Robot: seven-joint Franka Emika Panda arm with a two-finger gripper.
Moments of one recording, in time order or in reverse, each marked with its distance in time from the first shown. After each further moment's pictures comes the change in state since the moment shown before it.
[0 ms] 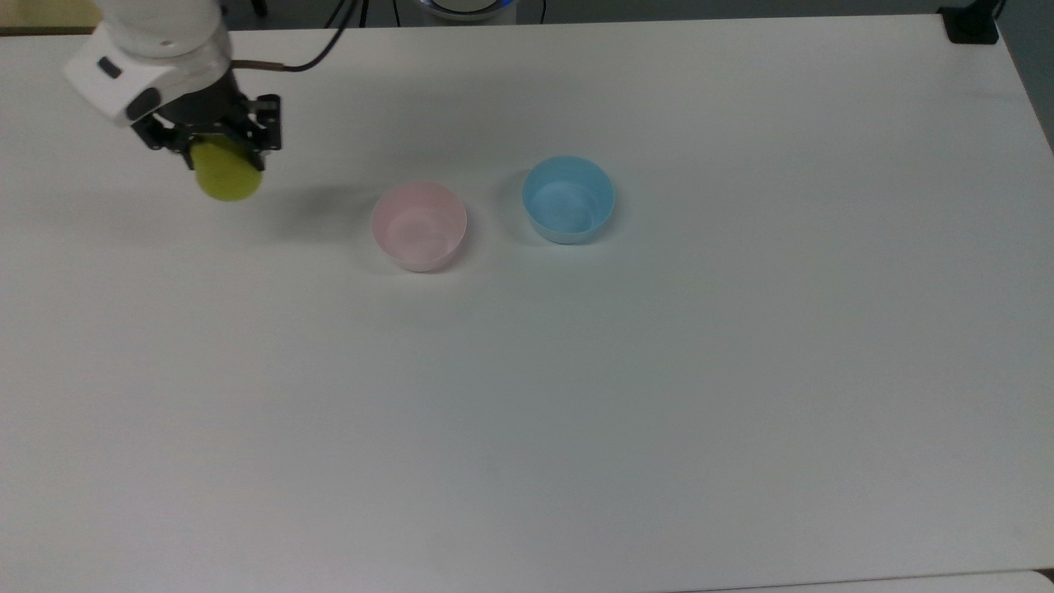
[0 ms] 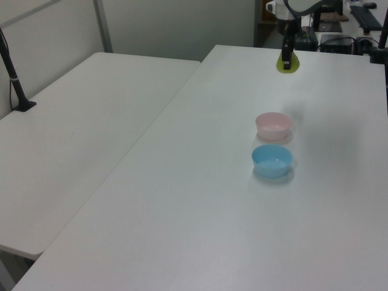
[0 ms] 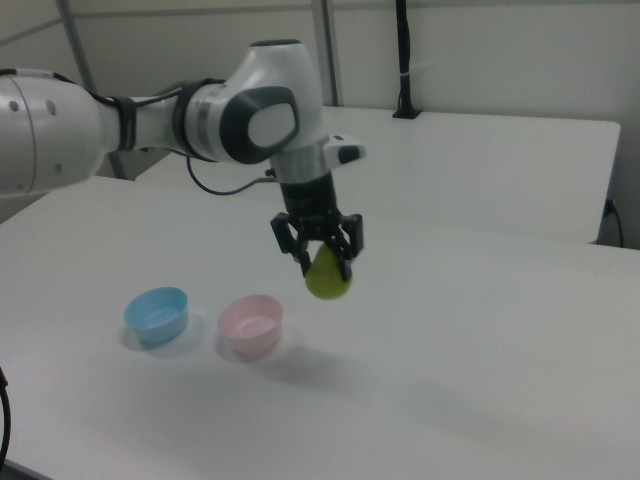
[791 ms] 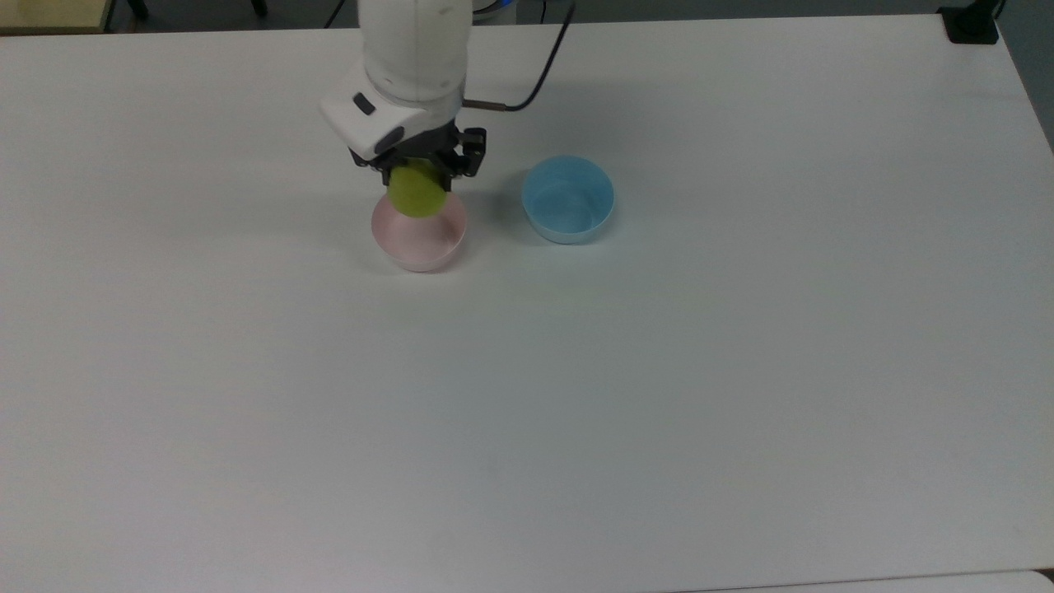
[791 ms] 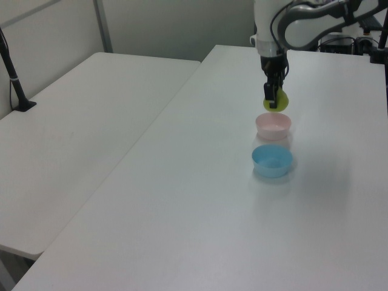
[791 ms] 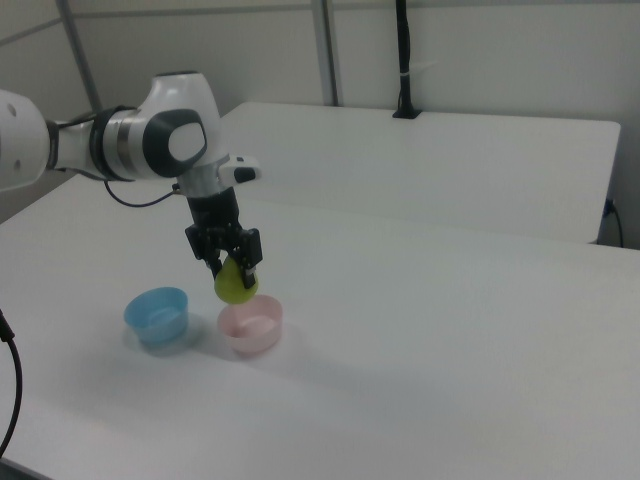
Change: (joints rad) arm 0.296 -0.046 0.005 -0.180 0.008 0.052 0.416
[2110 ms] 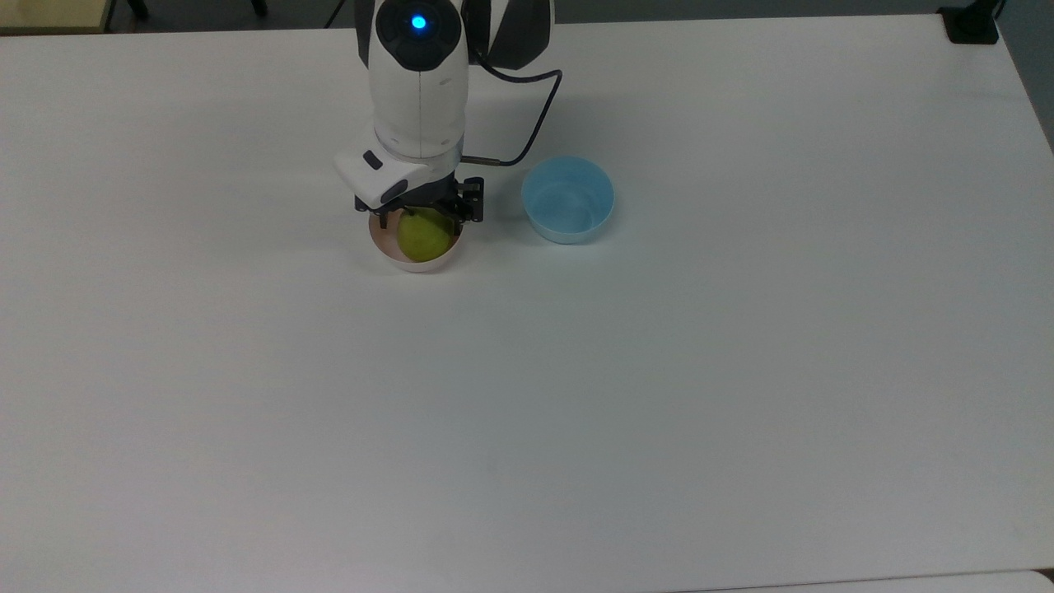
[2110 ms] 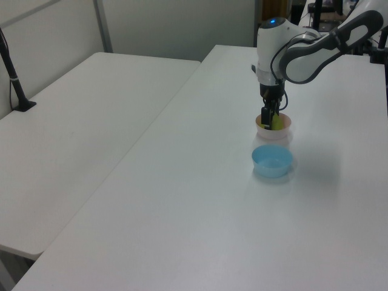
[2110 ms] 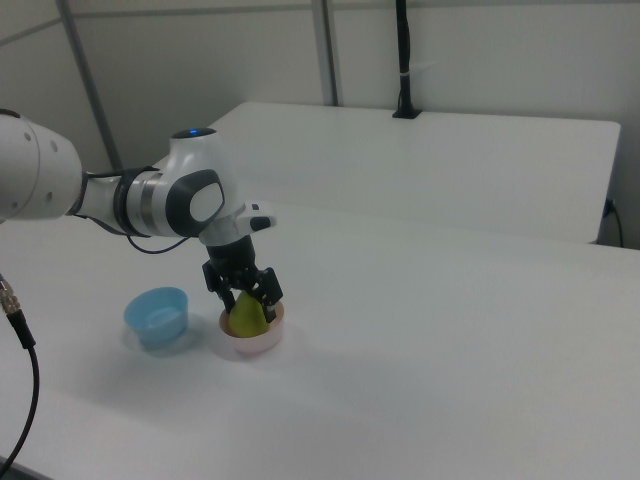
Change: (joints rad) arm -0.011 0.073 -0.016 -0.141 0.000 0.276 0.016
